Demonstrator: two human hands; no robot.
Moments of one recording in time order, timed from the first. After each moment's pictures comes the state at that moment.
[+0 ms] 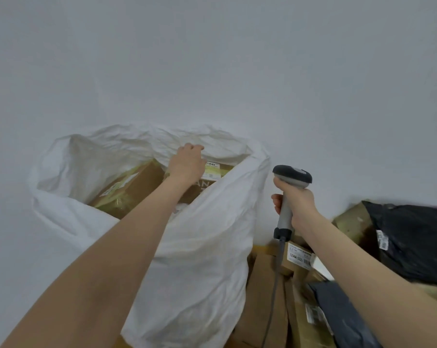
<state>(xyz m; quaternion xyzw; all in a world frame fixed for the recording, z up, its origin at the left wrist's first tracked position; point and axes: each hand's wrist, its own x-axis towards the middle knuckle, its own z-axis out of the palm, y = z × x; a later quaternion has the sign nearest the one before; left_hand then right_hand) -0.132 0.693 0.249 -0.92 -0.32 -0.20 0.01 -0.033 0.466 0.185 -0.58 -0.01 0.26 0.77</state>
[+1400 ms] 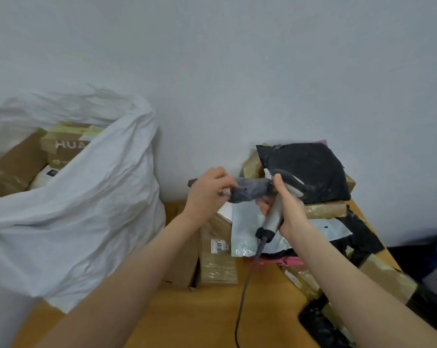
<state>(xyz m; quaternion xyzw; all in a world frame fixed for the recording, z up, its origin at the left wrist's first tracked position) -0.058 0.374 0.110 -0.93 0.06 -0.32 -0.19 0.018 0.203 0.083 -0.47 0.12 0.25 0.84</state>
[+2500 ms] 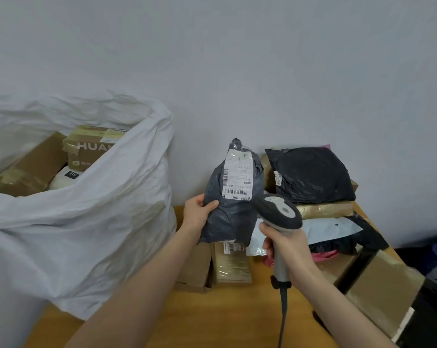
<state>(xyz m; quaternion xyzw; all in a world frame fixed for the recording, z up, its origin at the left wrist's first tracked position) -0.095 0.431 0.049 -0.67 -0.29 -0.19 -0.66 -0.093 0.204 0.080 -0.66 -0.01 0.23 0.72</state>
